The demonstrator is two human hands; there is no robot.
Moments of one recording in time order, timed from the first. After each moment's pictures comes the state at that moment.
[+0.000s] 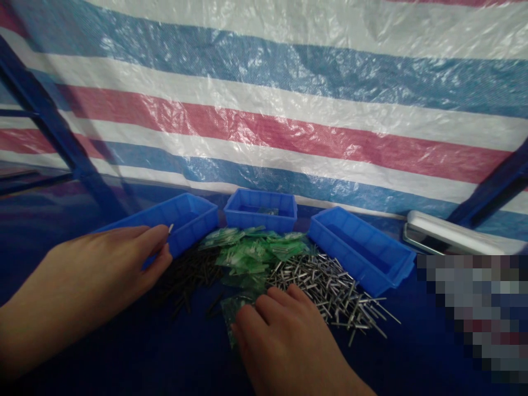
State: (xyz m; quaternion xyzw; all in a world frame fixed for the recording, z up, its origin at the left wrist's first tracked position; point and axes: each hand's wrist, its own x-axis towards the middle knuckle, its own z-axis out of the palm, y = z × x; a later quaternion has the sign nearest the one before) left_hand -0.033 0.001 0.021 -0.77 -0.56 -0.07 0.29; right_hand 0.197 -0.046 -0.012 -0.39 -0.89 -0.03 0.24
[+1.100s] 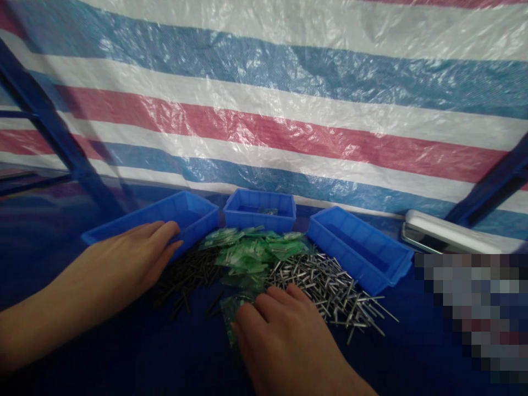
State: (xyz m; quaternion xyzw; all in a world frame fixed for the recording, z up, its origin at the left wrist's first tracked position) left_hand -0.031 0.017 0.013 -0.78 -0.60 0.02 0.19; right_hand 0.195 -0.046 -0.013 -0.39 -0.89 -0.02 0.24
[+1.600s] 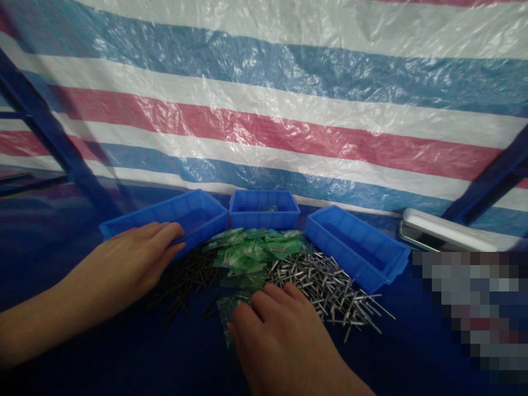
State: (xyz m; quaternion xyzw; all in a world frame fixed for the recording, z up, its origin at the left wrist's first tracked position) left_hand -0.027 0.015 0.017 -0.83 -0.54 -0.02 0.17; right_hand 0.197 -0.045 -0.011 -0.39 -0.89 -0.04 0.24
